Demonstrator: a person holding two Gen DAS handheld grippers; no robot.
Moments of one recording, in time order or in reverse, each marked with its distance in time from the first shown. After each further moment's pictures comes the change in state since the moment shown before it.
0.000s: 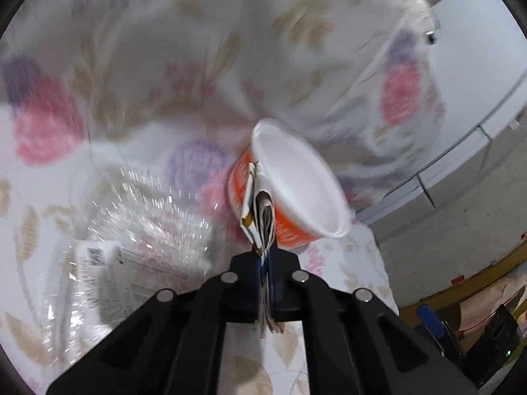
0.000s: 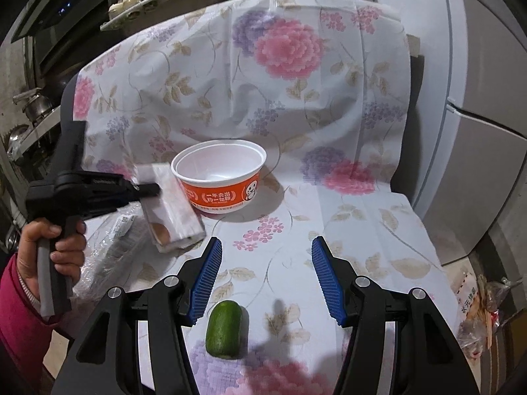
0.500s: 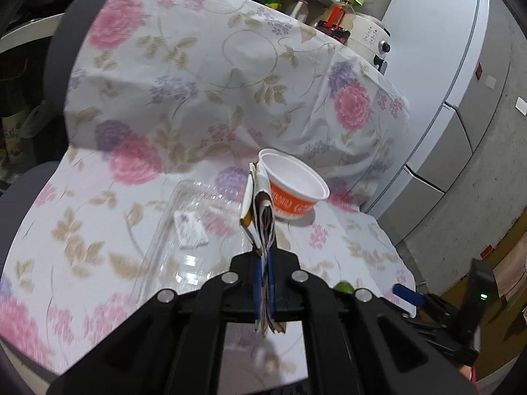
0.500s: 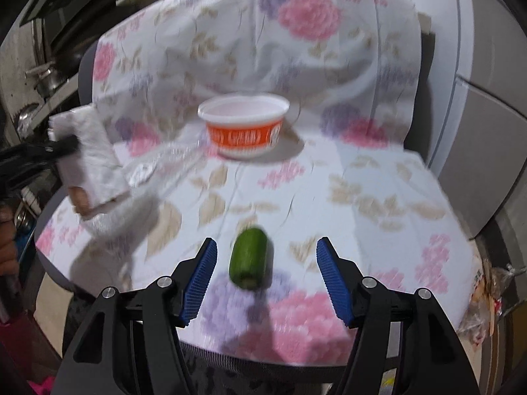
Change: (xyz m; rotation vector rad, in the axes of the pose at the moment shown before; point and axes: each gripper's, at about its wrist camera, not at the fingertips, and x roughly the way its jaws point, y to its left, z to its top) left arm -0.136 -0.030 -0.085 0.163 -0.181 0.165; right arm 0.004 0.020 -0.057 -0.037 0.142 0.043
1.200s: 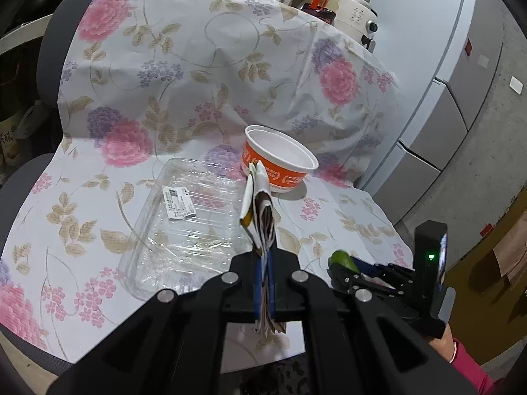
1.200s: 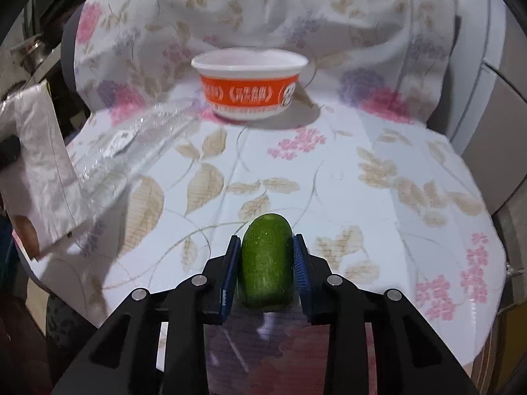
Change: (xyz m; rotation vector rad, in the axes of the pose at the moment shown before) left arm 0.001 -0.017 -0.021 0.054 0.054 -0.018; right arm 0.041 0.016 0.005 -0.040 0.057 -0.035
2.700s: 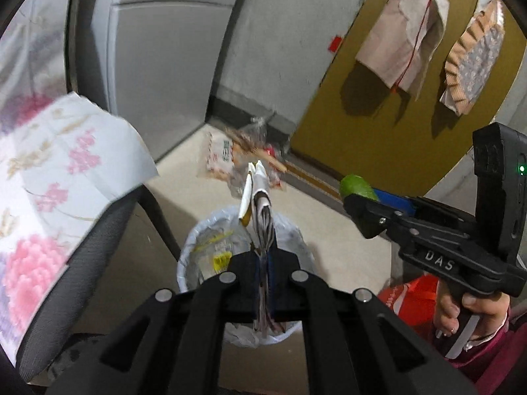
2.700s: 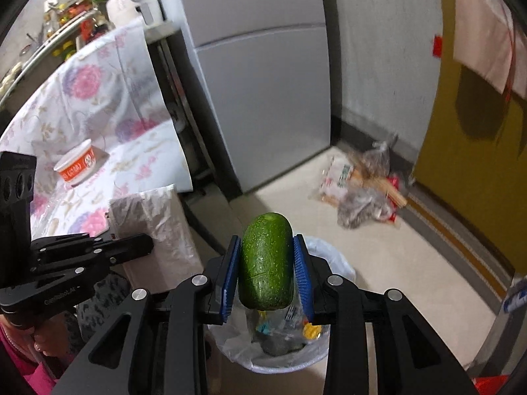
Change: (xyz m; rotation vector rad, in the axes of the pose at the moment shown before) left arm 0.111 -0.333 -0.165 0.612 0.465 -0.559; right arm -0.216 -0.212 -0.218 0.601 -0.080 -0.345
